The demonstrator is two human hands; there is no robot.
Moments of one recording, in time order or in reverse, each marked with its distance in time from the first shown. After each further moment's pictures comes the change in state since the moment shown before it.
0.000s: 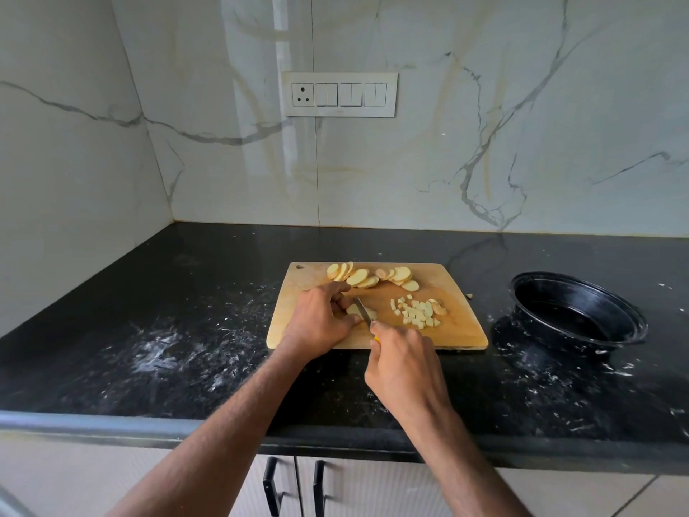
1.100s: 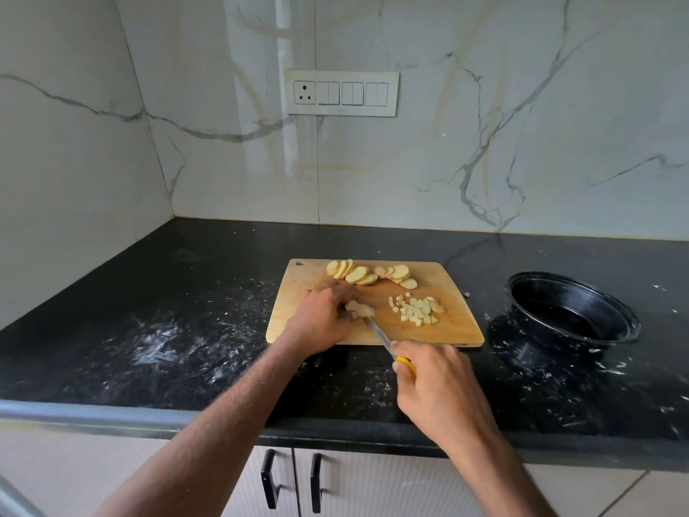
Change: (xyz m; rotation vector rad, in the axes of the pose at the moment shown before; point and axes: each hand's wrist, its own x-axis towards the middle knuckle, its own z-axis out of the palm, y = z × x) left_hand 0.003 -0.009 0.005 0.115 -0.118 0.135; right_hand -0.031 0.030 -0.031 0.075 -0.038 -0.022
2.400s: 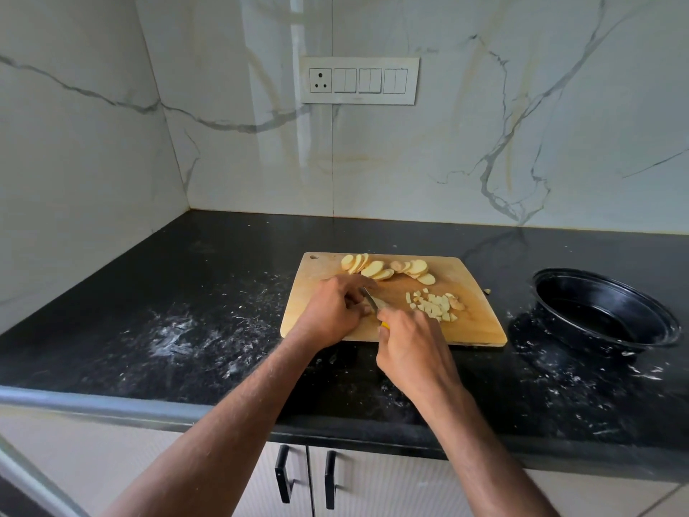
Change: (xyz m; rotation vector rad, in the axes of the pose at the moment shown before) left_hand -0.003 0.004 -0.007 -0.193 0.065 -0.089; right_hand 0.050 -0.026 0.033 -0.058 -0.011 -0.031
